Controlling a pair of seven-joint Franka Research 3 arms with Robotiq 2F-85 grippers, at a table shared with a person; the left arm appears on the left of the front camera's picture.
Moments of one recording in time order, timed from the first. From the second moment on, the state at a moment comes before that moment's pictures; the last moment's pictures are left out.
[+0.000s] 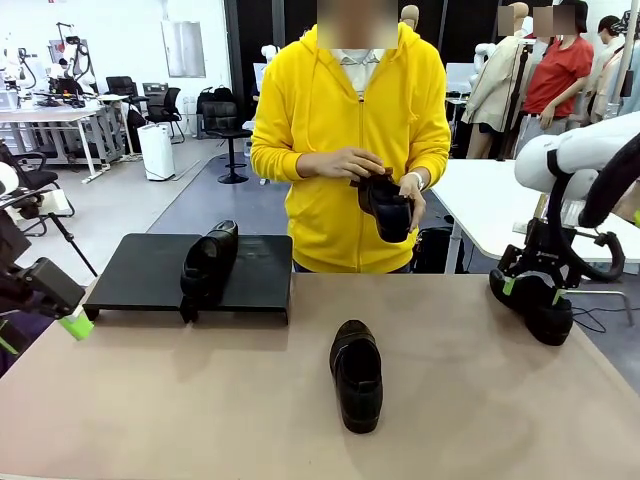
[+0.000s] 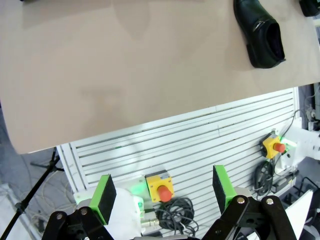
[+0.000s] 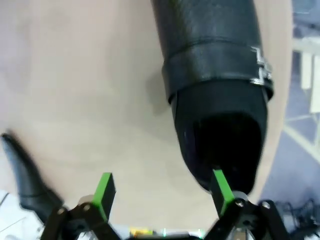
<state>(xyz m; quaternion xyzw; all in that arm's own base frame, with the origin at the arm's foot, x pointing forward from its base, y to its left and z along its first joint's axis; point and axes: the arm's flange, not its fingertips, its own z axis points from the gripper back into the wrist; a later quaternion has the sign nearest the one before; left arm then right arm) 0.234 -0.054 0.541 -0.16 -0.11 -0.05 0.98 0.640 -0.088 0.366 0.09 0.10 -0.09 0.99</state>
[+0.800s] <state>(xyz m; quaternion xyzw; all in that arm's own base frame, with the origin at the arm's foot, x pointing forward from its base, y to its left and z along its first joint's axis) 0.234 -0.054 0.541 -0.16 -0.11 -0.05 0.98 0.631 -0.085 0.362 0.12 0.03 -0.05 0.99</state>
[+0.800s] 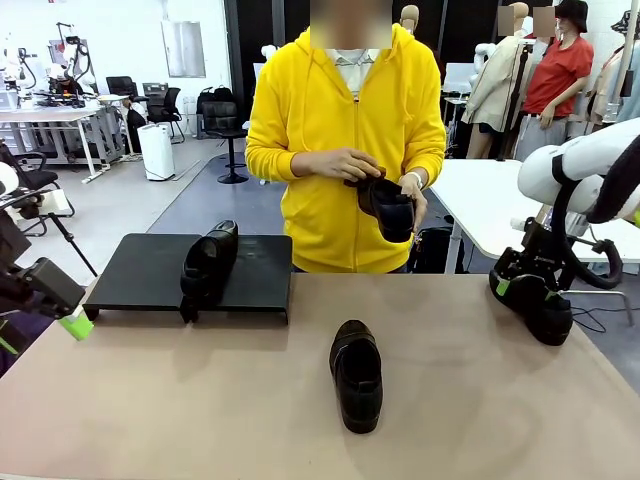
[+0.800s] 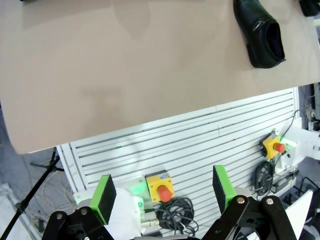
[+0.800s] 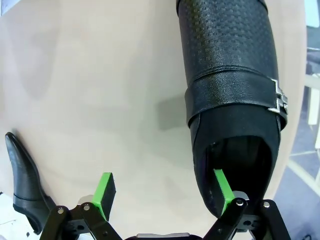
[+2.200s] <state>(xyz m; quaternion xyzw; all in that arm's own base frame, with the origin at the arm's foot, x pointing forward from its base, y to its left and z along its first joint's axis) 0.234 -0.054 0.541 -0.16 -0.11 -0.05 0.98 0.628 -0.104 0.352 0.13 0.04 -0.06 0.99</state>
